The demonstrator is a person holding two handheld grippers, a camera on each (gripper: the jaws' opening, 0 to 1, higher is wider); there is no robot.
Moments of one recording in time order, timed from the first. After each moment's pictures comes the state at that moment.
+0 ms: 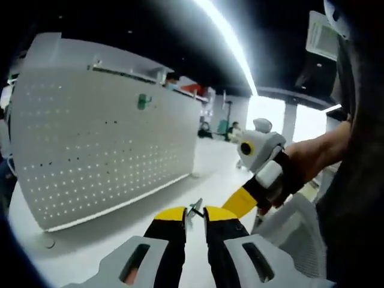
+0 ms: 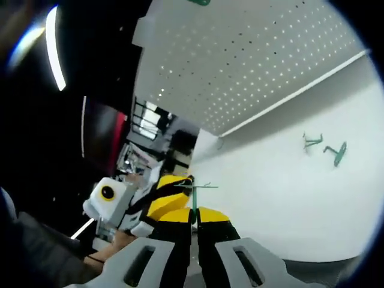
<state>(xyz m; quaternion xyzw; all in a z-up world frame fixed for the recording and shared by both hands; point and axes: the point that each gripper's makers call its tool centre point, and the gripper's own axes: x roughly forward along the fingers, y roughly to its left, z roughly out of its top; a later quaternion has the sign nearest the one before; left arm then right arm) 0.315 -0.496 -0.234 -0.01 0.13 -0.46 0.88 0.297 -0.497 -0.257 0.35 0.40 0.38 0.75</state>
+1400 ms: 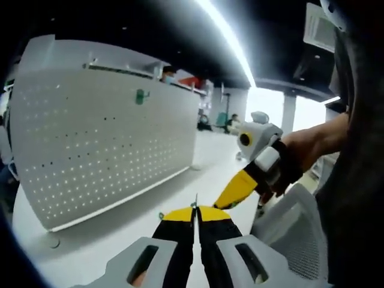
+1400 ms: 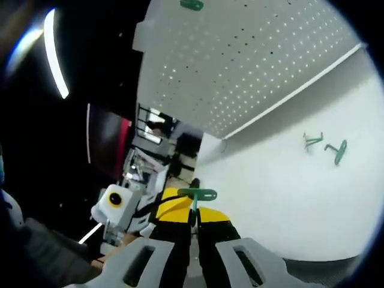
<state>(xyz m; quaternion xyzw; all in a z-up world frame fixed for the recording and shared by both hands) 0.312 -0.488 -0.239 0.01 0.14 -0.46 0.87 0.301 -0.503 -0.250 0.38 0.39 0.39 0.74</state>
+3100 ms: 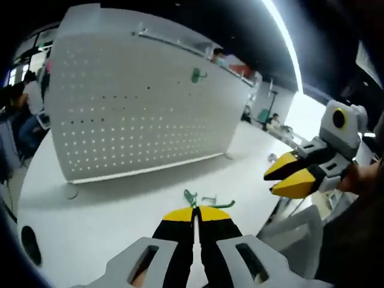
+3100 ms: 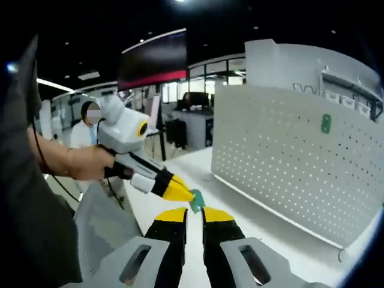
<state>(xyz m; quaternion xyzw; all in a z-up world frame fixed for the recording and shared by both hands) 0.327 -0.444 -0.250 -0.09 0.26 -0.32 0.90 0.289 -0.491 -0.211 -0.11 0.17 0.47 0.86</state>
